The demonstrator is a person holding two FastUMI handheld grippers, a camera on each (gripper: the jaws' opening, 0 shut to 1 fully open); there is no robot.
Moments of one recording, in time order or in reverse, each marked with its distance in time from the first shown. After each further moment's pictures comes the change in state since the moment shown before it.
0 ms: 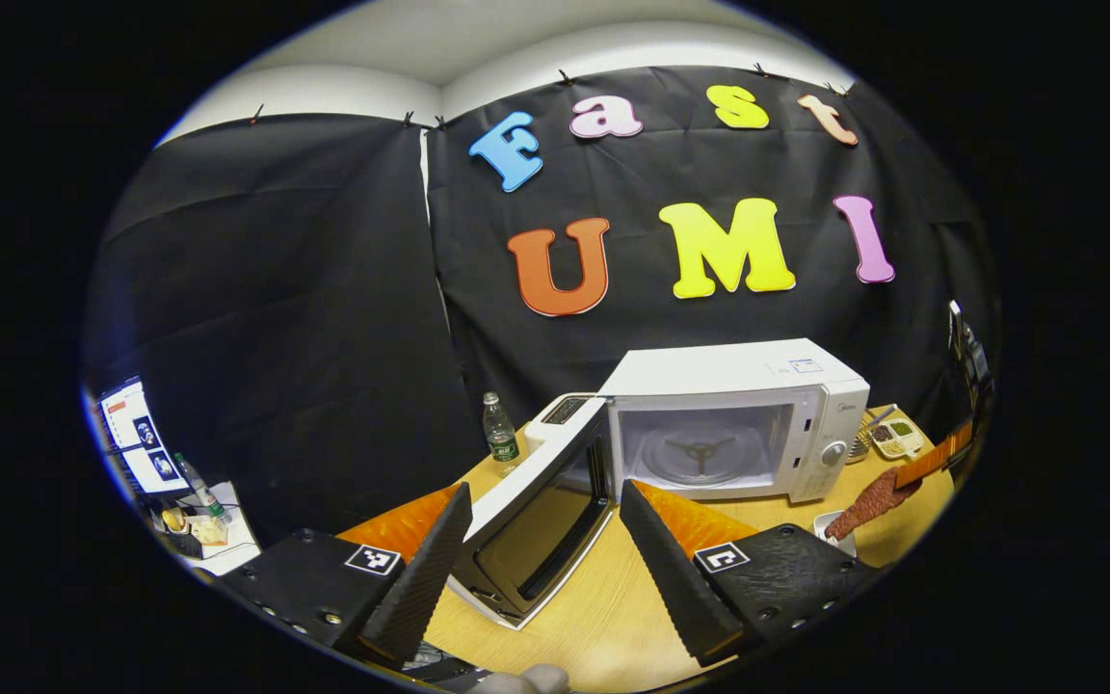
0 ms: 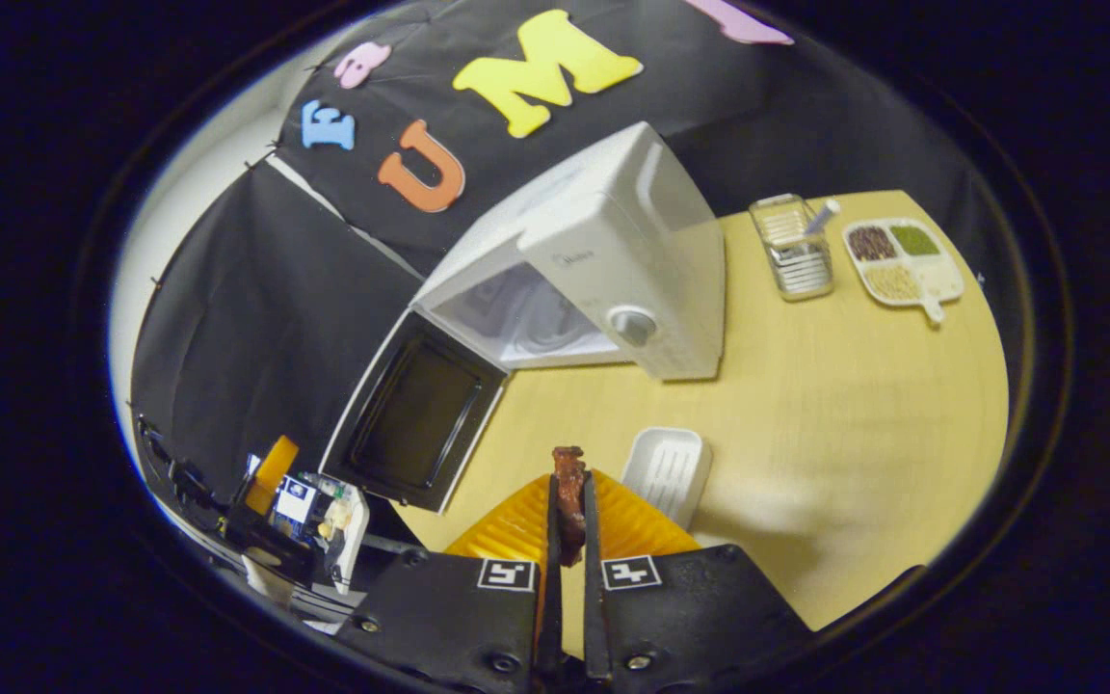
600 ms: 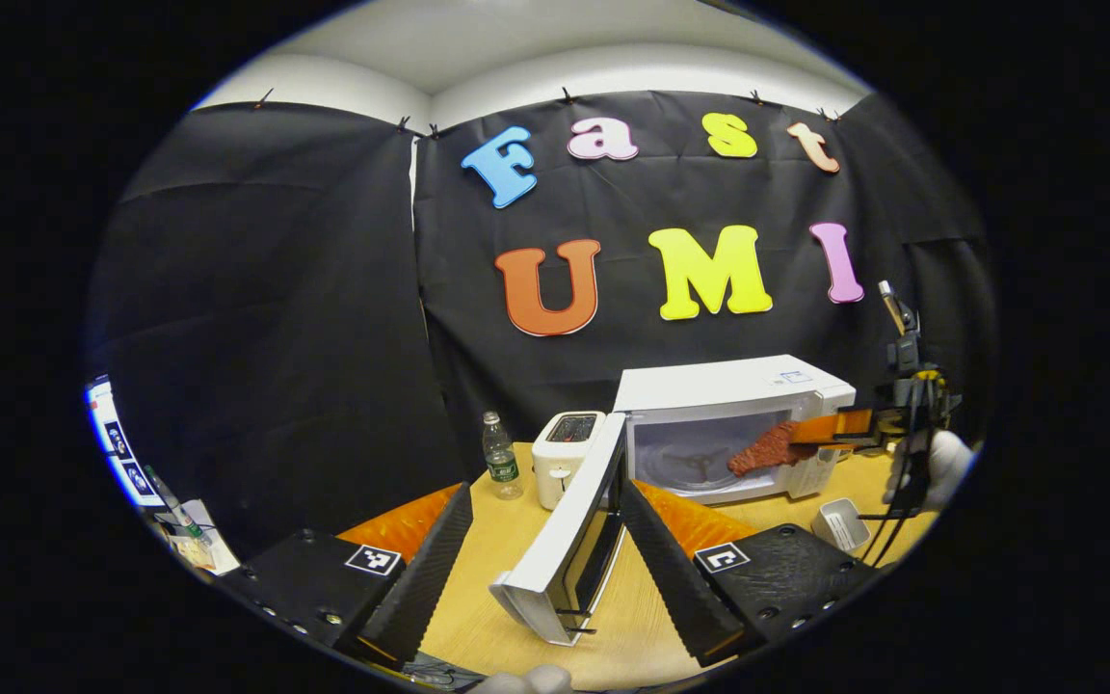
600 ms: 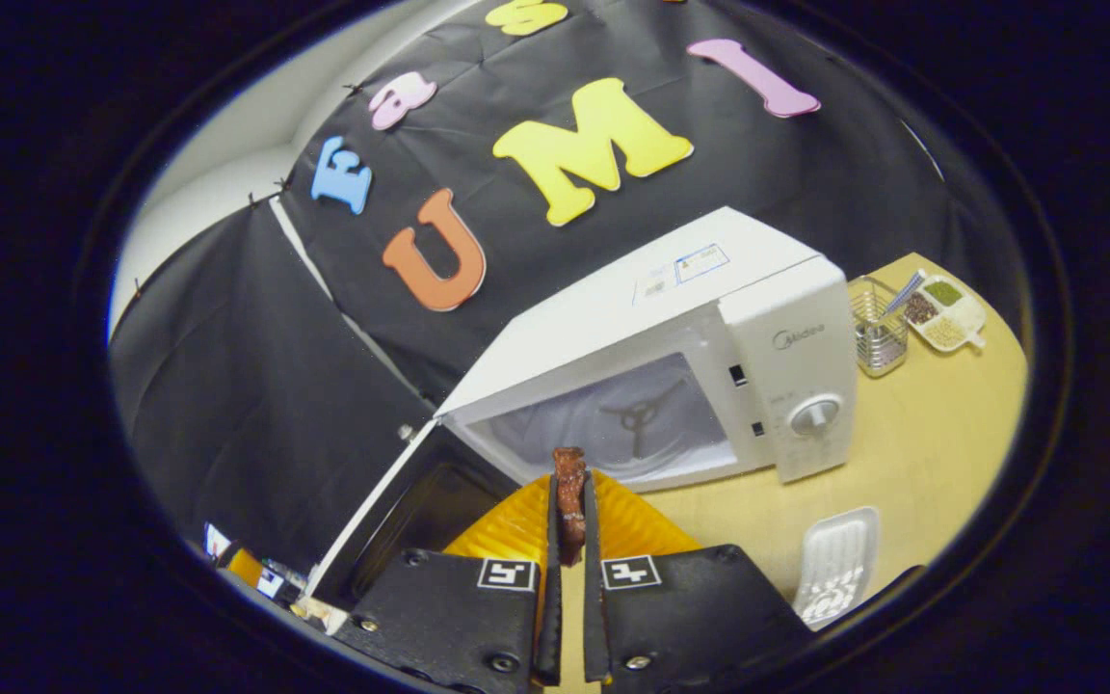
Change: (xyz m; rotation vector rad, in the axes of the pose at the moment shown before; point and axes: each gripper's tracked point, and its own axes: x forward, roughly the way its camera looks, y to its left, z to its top) left arm 0.006 0.083 -0.004 -0.009 -0.084 -0.156; right arm 0.147 0.112 0.067 0.065 -0.494 -0.137
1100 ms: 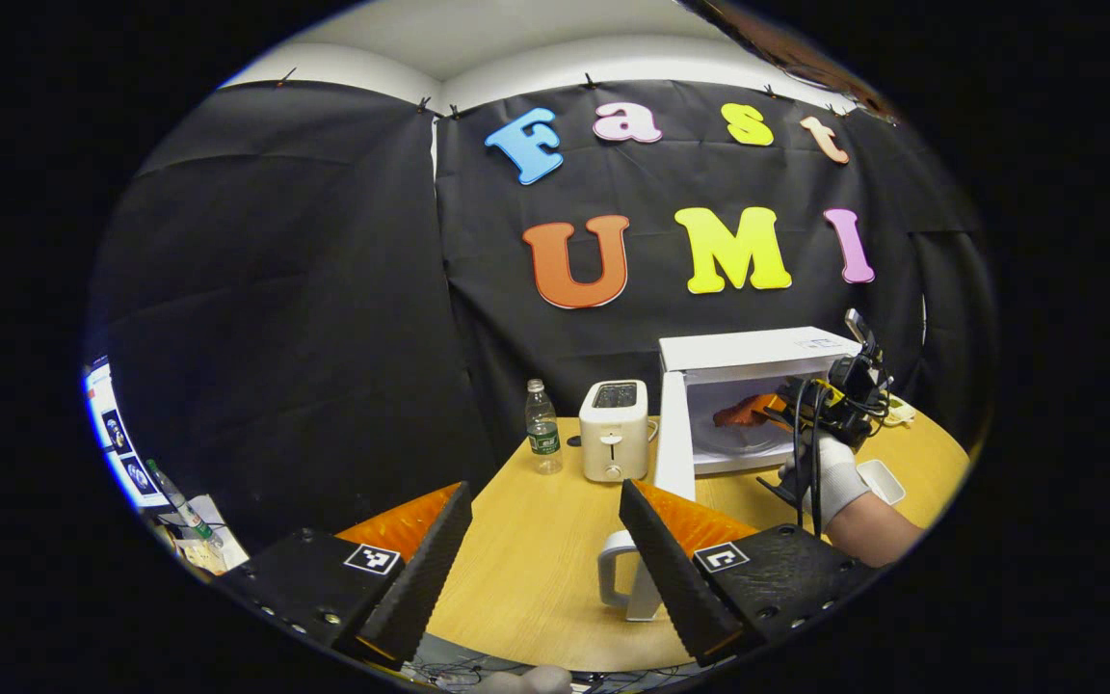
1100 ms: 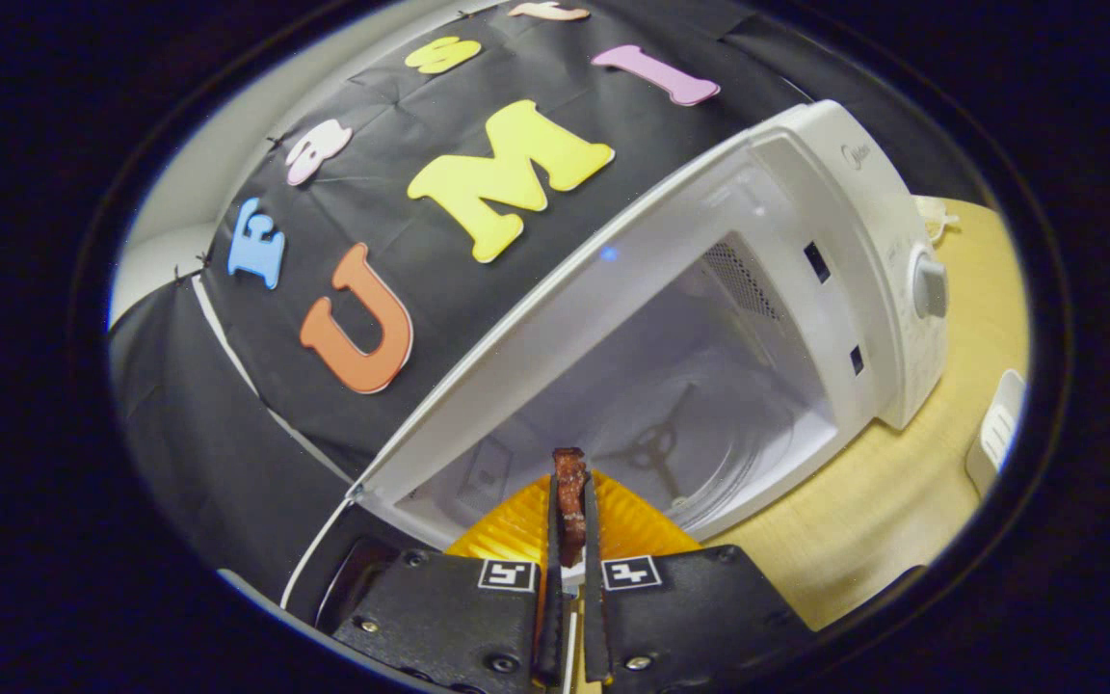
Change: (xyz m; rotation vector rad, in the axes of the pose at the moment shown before) left arm 0.003 0.083 -0.050 0.006 0.039 0.033; right arm 0.146 -0.008 -0.031 0.217 -0.256 -0.170
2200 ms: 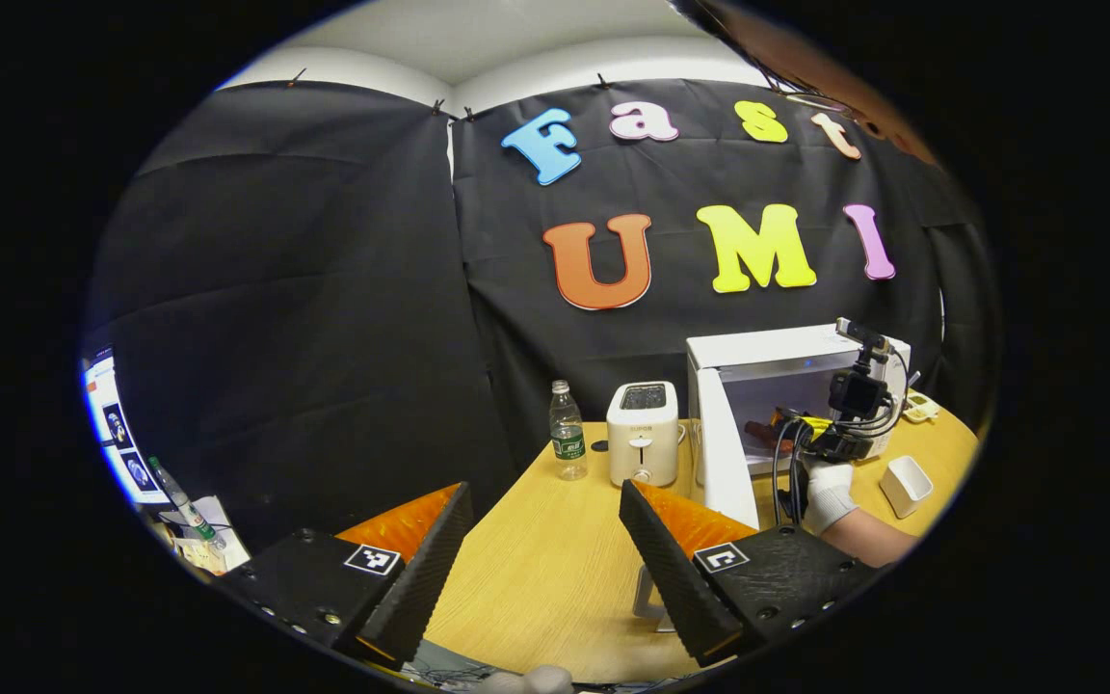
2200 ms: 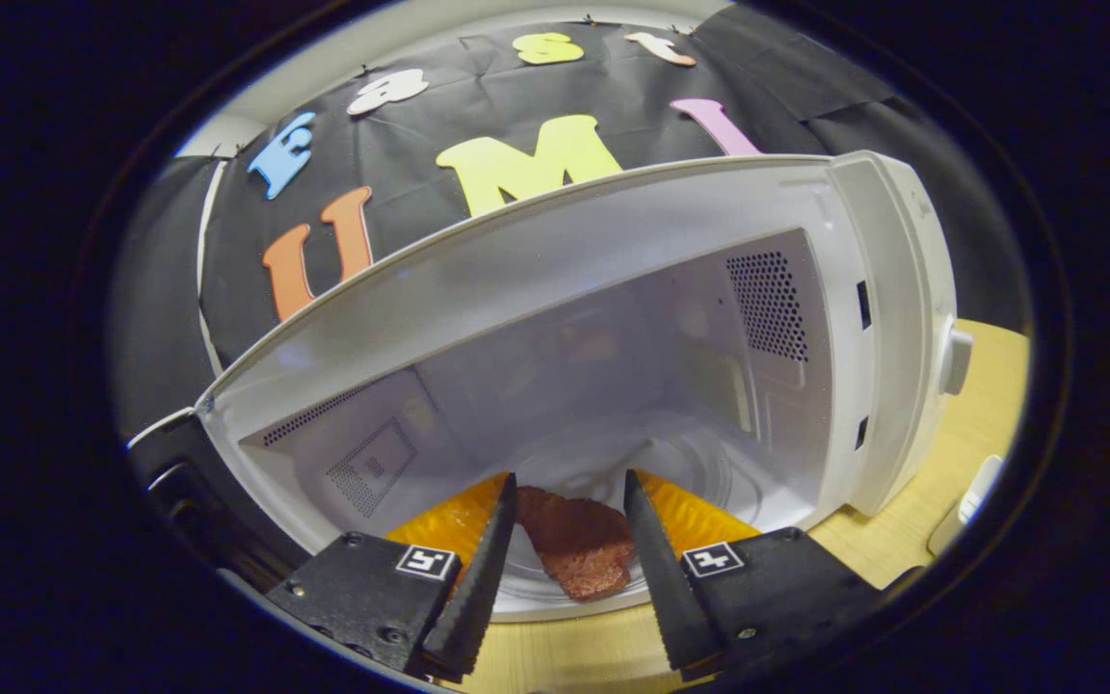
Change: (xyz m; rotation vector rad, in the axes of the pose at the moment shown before) left arm 0.027 0.015 -0.016 -0.002 -0.016 0.052; right arm 0.040 -0.034 0.005 -0.408 -0.148 -0.142
